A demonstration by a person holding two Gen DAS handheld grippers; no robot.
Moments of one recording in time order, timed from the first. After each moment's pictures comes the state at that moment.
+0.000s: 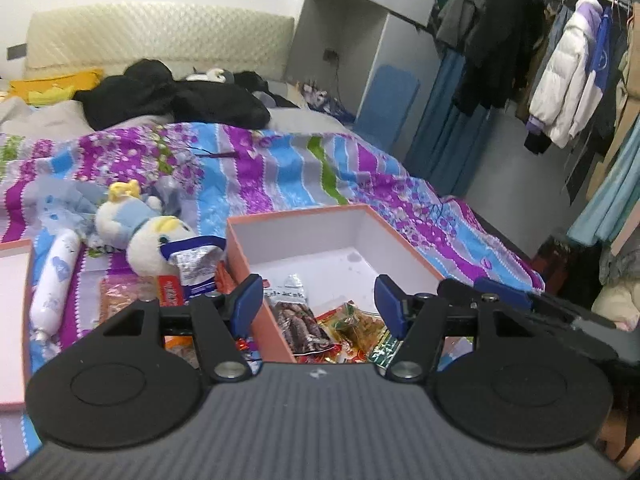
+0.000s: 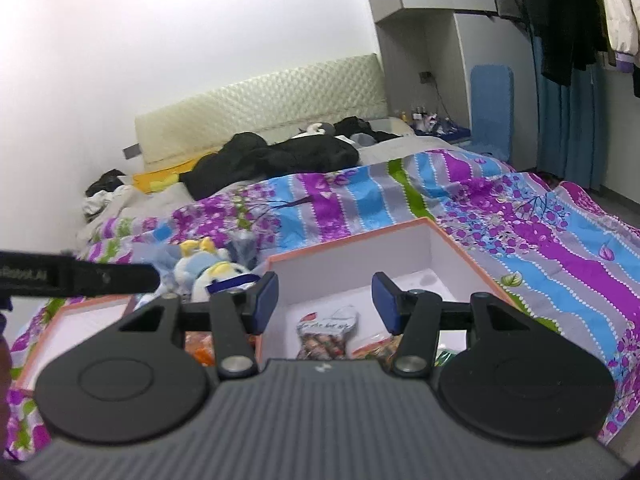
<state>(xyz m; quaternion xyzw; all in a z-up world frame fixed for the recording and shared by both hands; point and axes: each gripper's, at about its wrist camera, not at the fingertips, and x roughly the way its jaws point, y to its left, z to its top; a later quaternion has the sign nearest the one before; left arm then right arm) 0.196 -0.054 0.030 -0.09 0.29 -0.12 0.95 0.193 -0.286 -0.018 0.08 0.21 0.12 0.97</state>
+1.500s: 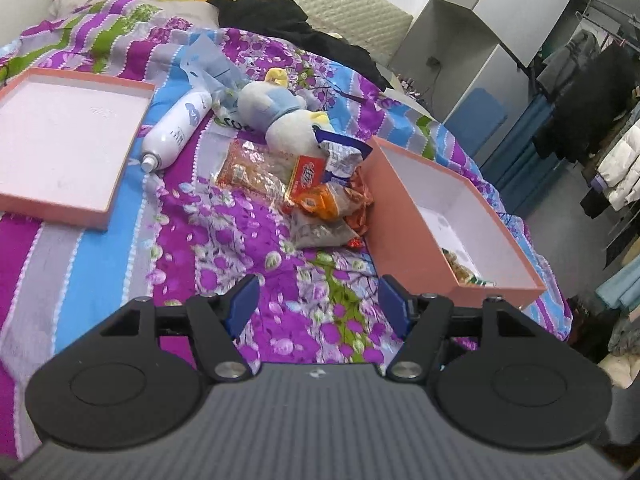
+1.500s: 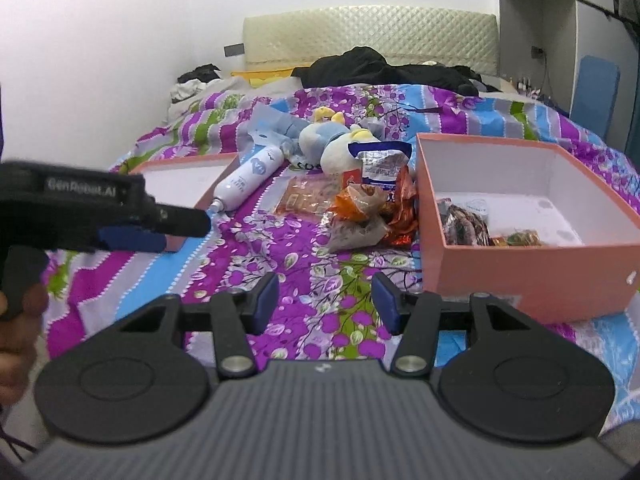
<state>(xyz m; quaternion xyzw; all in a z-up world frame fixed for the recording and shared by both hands) 0.090 0.093 -0.108 -0.23 0.33 -0.03 0.92 0.113 -0.150 -0.118 -0.04 0.27 0.25 0.93</state>
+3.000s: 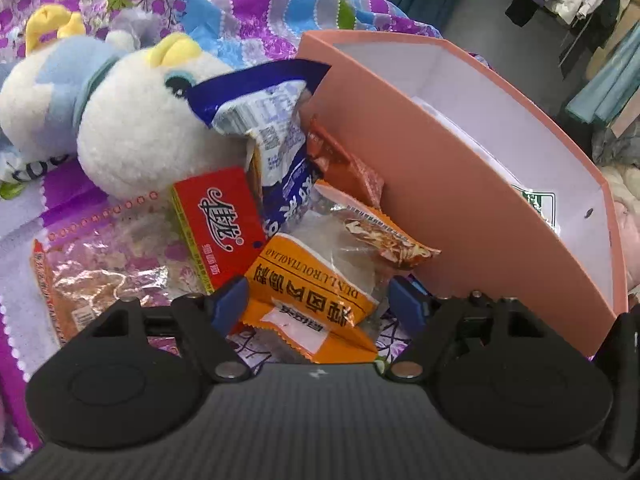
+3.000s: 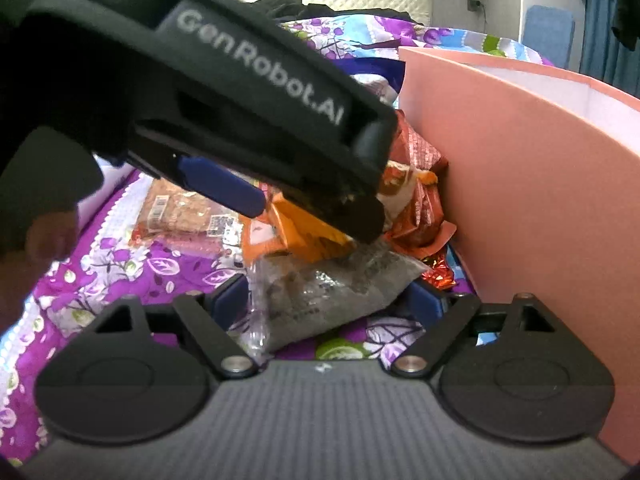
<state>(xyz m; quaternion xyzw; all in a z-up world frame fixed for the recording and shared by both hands) 0.422 0.072 -0.220 -0.04 0.46 -0.26 0.85 0.318 -0.054 -0.242 -0.01 0.31 0.12 0.94</state>
